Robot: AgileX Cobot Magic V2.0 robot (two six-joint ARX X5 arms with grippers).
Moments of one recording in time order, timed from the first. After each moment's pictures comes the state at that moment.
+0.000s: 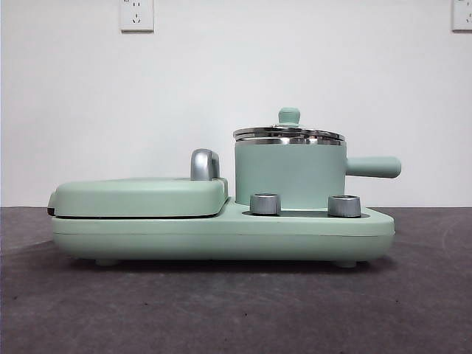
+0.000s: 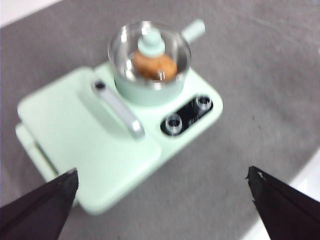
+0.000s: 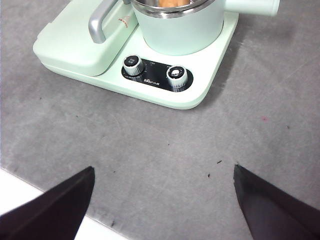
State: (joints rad) left arm -0.67 1.21 1.77 -1.26 0.07 0.00; right arm 0.65 0.42 0.96 -1.16 0.05 0.32
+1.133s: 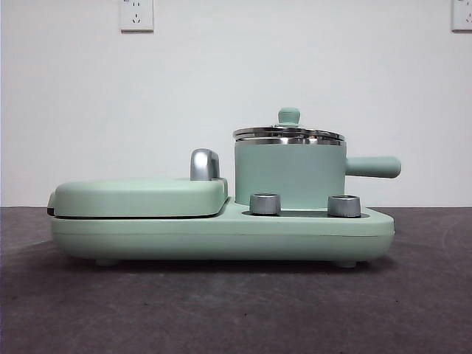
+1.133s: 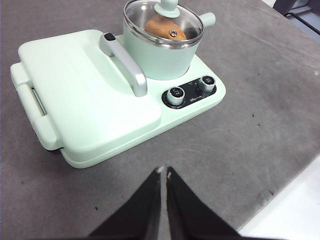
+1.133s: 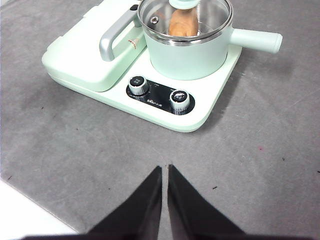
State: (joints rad) left arm -0.67 0.58 1.03 -0.96 0.04 -0.18; right arm 0.65 0.42 0.96 -1.08 0.06 0.23
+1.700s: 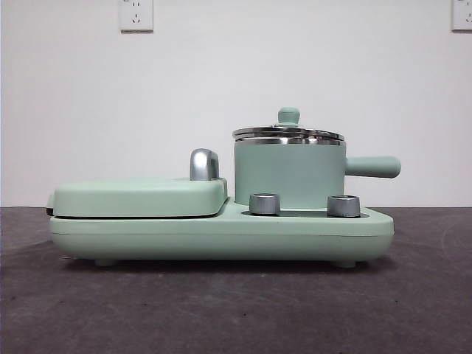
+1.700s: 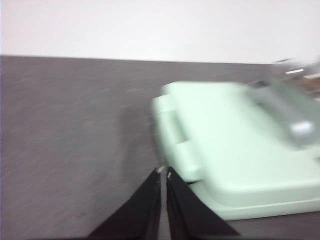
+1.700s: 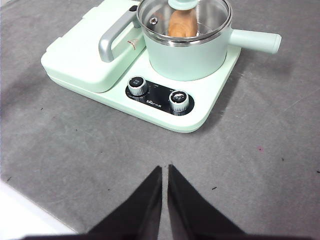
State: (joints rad) left arm -0.08 0.16 0.31 -0.35 0.10 -0.07; right arm 0.65 0.42 0.96 -1.08 0.06 0.23
